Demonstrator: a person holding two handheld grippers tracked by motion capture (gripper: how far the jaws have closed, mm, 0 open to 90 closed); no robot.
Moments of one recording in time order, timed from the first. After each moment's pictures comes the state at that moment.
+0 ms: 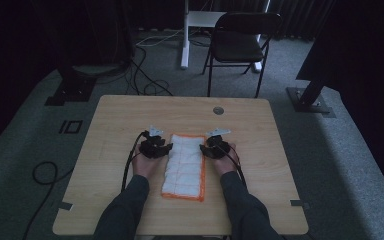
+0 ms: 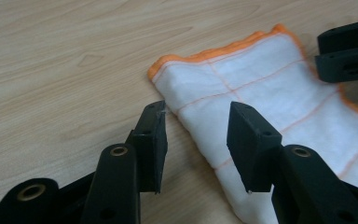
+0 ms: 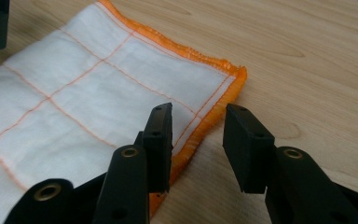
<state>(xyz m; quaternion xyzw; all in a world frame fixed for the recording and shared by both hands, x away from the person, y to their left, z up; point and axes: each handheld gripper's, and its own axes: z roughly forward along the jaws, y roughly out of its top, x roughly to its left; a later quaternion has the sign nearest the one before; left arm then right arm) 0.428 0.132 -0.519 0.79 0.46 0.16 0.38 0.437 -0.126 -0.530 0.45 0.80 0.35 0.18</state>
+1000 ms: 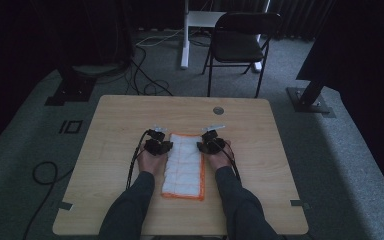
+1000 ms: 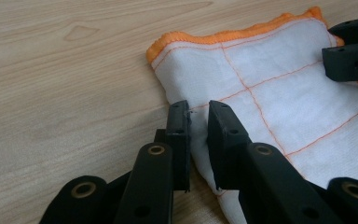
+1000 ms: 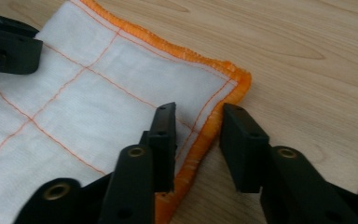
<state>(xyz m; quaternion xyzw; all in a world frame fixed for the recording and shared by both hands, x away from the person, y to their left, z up) 0.449 0.121 -0.534 0.78 0.50 0.12 0.35 0.458 -0.111 -0.535 0.47 0.80 0.33 0.15</state>
